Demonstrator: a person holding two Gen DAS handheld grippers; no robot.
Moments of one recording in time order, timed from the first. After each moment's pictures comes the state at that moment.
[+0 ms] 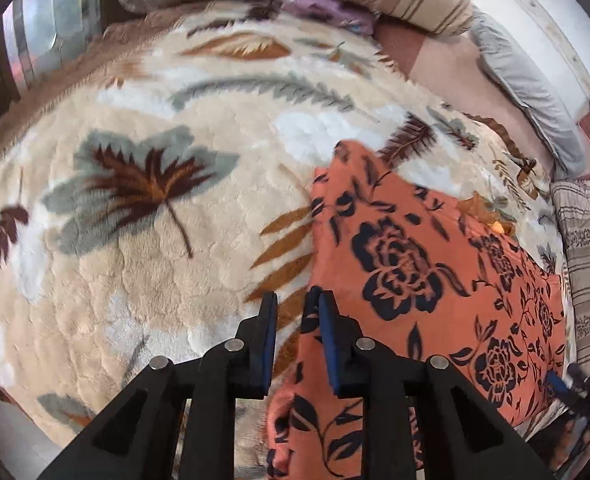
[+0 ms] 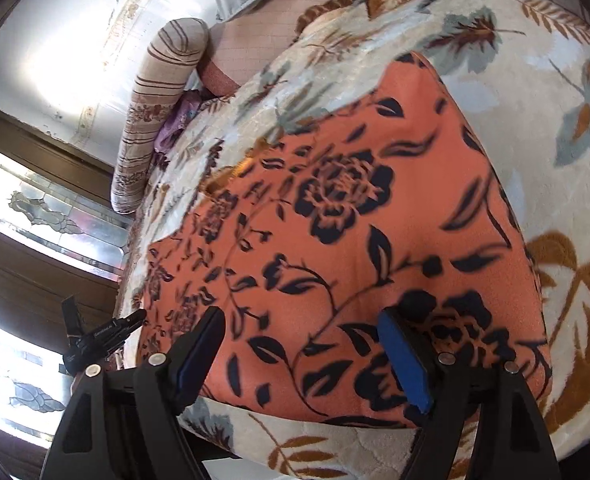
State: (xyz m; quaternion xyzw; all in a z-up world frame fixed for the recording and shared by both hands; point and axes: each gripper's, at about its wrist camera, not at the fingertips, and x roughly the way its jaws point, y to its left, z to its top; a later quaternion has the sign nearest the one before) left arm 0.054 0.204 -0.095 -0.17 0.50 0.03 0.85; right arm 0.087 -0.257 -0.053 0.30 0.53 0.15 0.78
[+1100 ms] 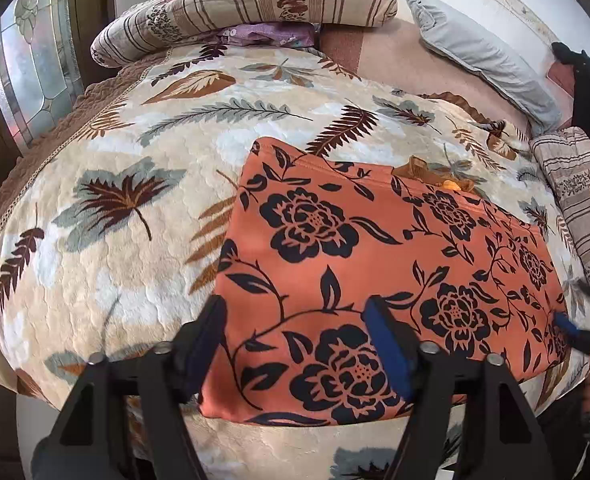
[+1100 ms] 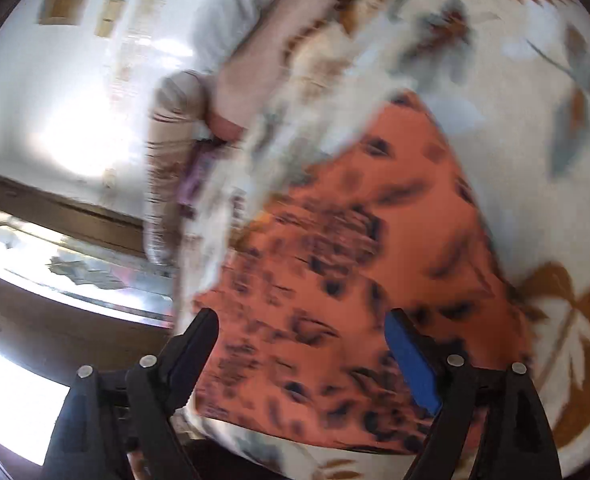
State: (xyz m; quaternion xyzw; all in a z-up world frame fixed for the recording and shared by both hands) left arm 0.009 0.133 -0.073 -0.09 0.47 0.02 0.88; right arm 0.091 -0.296 -0.079 0.41 0.51 0.12 0.75
